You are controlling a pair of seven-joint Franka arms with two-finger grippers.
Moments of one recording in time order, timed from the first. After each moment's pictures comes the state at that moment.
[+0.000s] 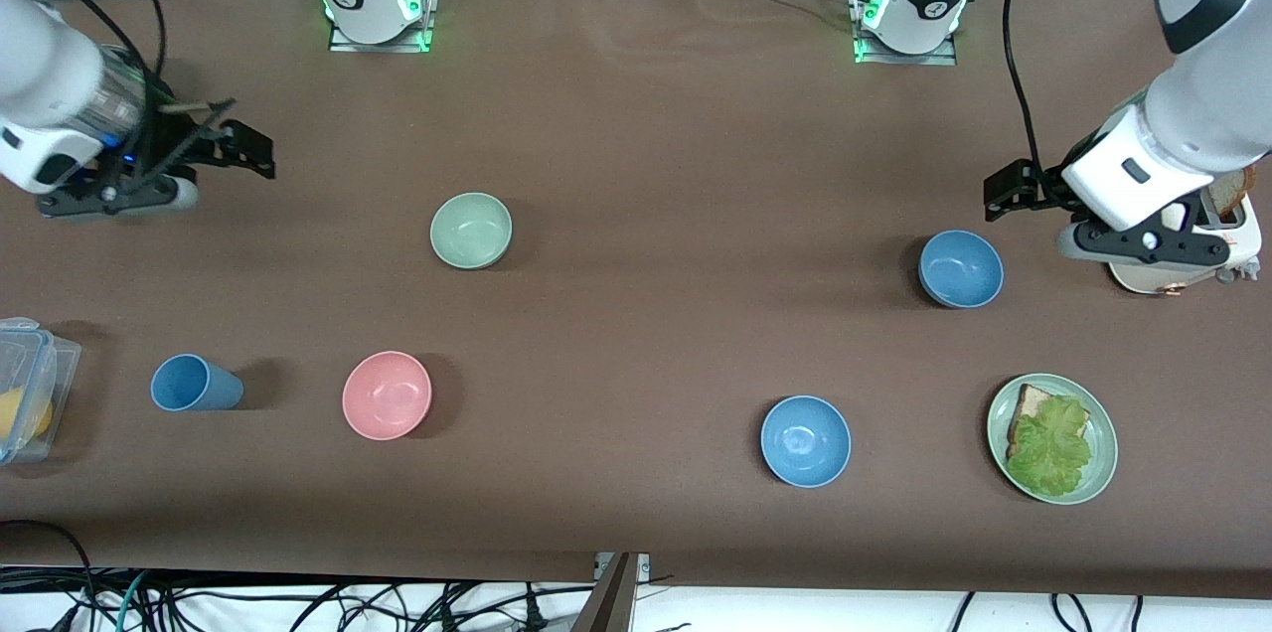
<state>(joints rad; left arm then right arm) -0.18 0.22 0.04 -1.45 -0.02 1.57 -0.03 0.08 0.04 0.05 -1.77 0.02 1.70 0.03</state>
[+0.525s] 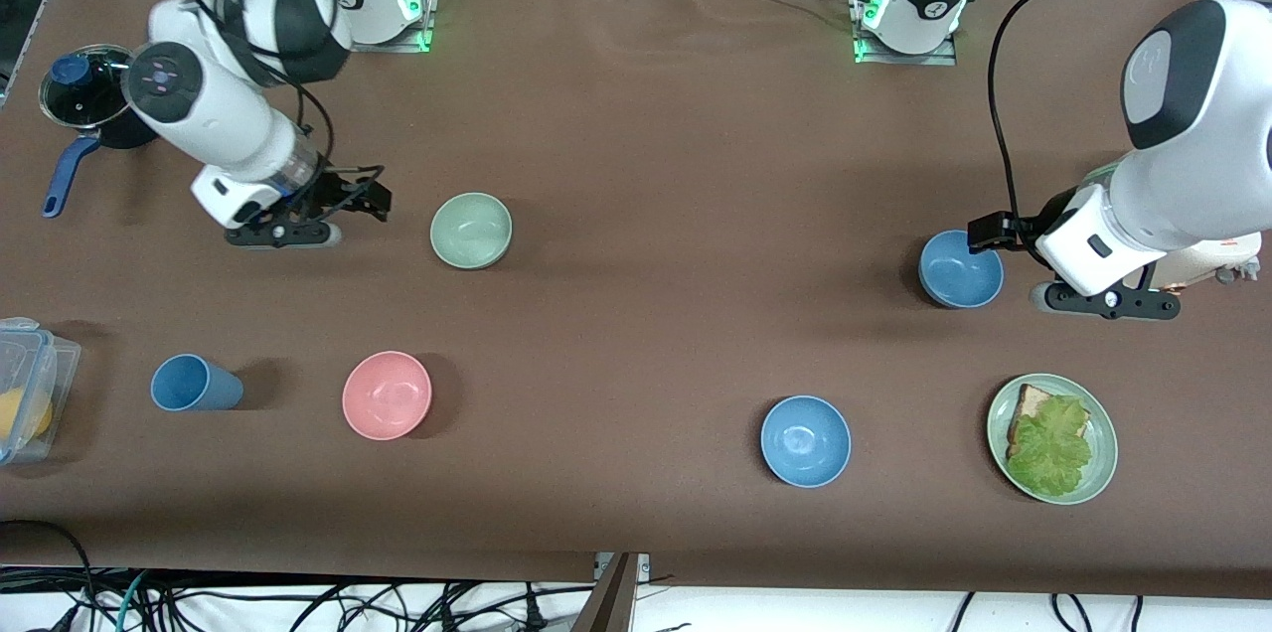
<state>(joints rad) -0.14 0.31 0.05 -1.45 -0.06 1.58 -0.03 0.08 0.08 0.16 -2.19 0.03 2.25 0.21</state>
